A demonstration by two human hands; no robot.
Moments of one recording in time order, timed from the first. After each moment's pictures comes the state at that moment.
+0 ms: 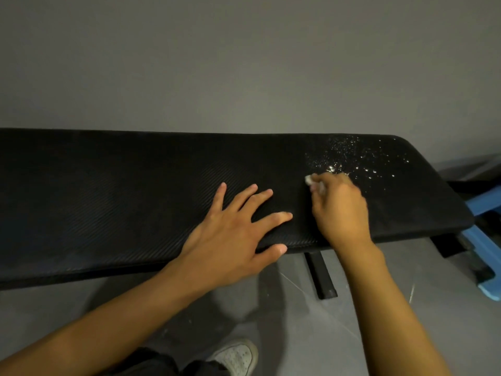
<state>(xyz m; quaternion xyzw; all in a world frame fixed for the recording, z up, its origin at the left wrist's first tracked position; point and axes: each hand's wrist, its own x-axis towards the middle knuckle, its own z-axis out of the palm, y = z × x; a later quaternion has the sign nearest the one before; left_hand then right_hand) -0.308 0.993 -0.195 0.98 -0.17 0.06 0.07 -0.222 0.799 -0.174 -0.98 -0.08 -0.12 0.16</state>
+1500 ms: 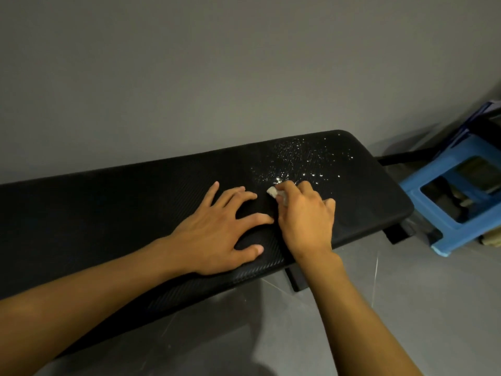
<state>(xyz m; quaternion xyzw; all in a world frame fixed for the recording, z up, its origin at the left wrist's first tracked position) -0.211 0.965 -0.173 0.94 -0.32 -0.05 0.08 -0.191 0.772 -0.174 -0.99 0.00 -0.12 0.08</state>
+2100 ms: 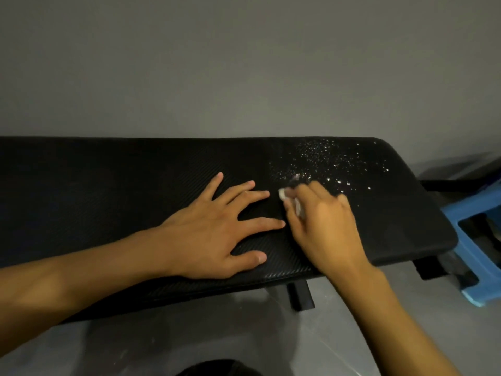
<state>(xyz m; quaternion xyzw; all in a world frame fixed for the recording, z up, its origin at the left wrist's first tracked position) -0.223 0.966 -0.180 0.95 -0.29 -0.05 0.04 -0.178 0.746 -0.181 -0.96 -0.22 -0.14 0.09</state>
